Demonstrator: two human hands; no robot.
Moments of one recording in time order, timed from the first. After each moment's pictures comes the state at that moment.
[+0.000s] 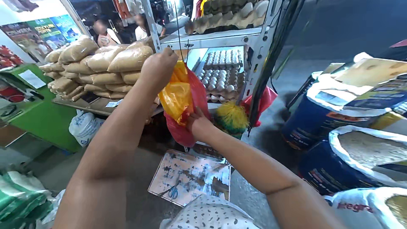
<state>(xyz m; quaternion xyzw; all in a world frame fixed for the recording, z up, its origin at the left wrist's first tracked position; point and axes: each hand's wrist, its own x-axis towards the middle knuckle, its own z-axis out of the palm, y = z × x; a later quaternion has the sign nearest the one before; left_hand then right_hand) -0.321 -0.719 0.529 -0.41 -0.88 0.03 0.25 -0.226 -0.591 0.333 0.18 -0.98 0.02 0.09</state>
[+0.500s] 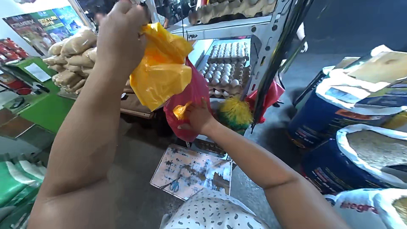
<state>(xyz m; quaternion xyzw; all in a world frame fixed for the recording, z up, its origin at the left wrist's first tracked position) -0.302 -0.775 0.580 -0.35 -0.87 -0.07 0.34 -0.237 -0.592 0.341 0.14 -0.98 0.10 0.12</state>
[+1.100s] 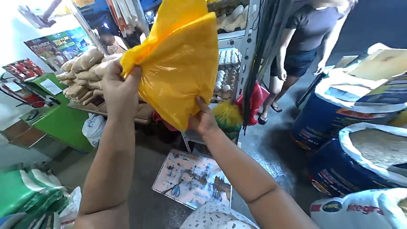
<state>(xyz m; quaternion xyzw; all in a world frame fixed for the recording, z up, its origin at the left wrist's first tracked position) -0.233 -0.766 0.518 -0.35 -0.66 -0.61 0.26 -0.198 -0.592 0.372 0.13 -0.23 0.95 0.16</state>
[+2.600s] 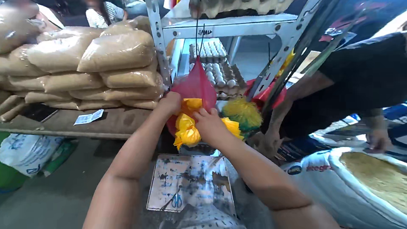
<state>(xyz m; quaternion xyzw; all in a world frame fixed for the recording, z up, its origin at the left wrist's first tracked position) -0.464 -0.714 0.376 -0.44 -0.89 -0.04 -0.11 -0.278 -0.641 0.348 -0.02 -1.00 -0.06 0.03</state>
